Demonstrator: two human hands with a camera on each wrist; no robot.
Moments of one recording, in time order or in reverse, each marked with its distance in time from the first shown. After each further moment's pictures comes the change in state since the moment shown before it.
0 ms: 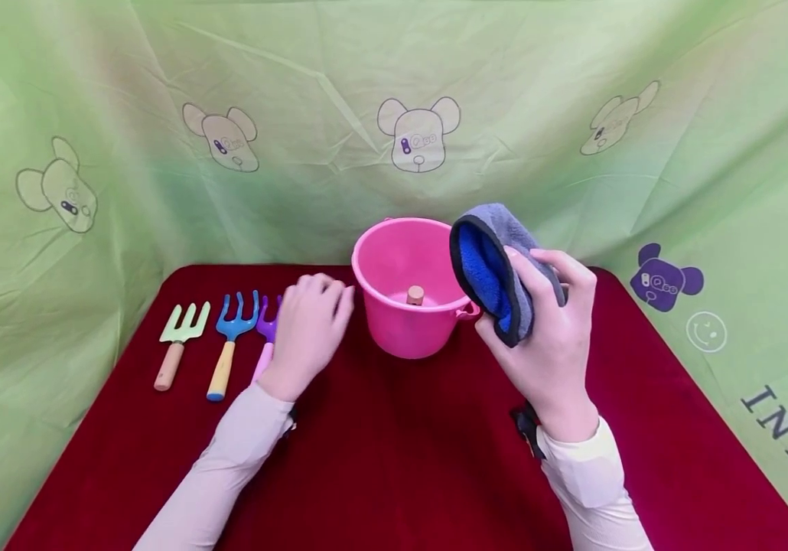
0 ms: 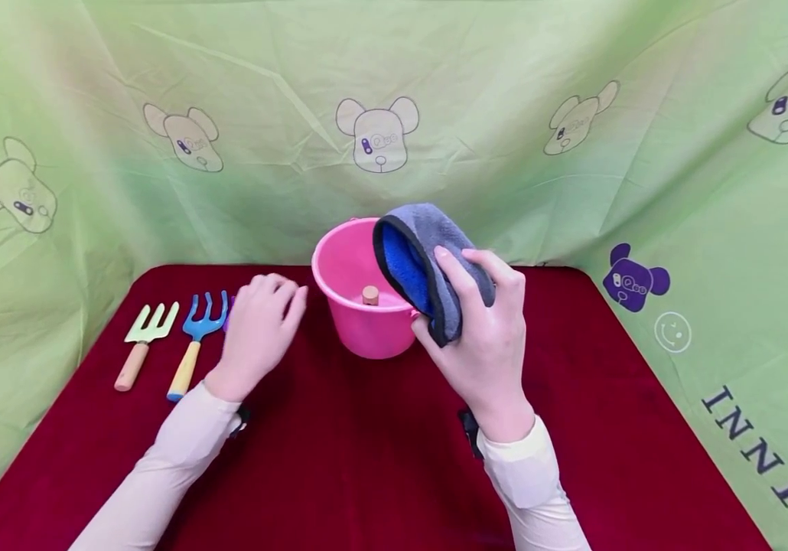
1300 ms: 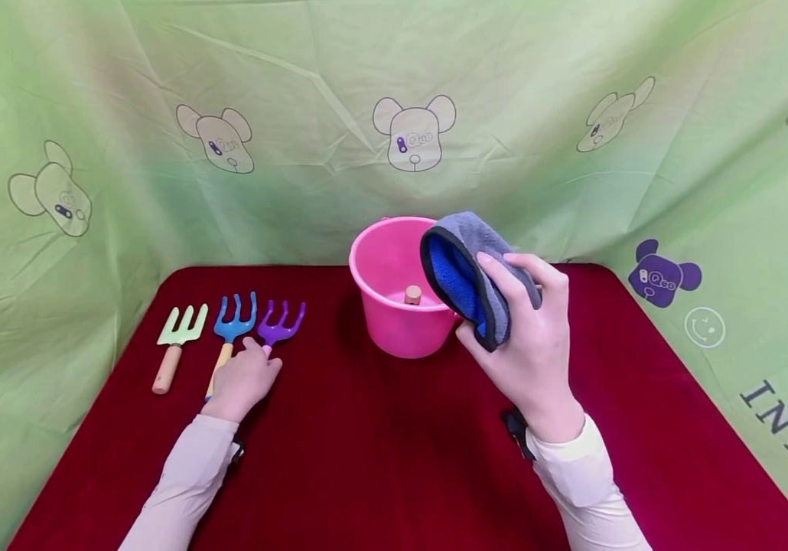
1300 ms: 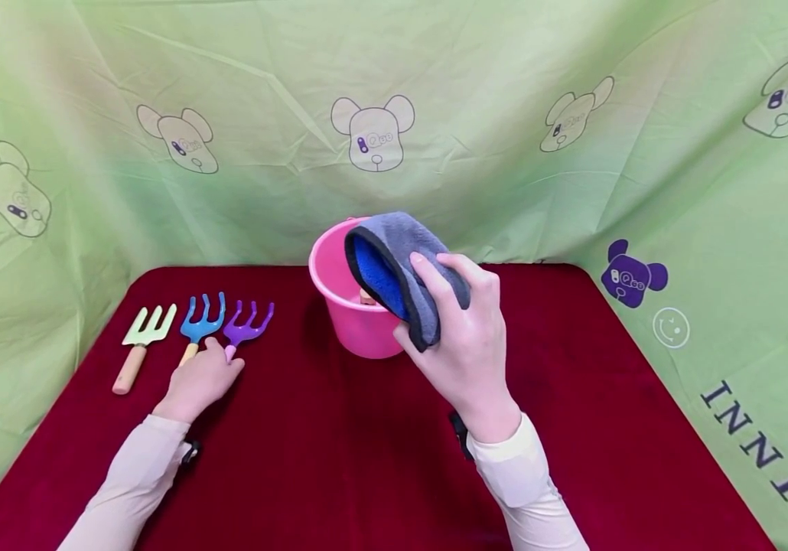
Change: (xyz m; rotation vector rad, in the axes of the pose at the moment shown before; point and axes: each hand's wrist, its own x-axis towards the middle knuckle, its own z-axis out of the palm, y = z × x) left_hand -0.073 -0.097 -0.002 0.084 -0.690 -0.546; right_hand -0.006 -0.008 0.006 -0.028 -0.077 -0.027
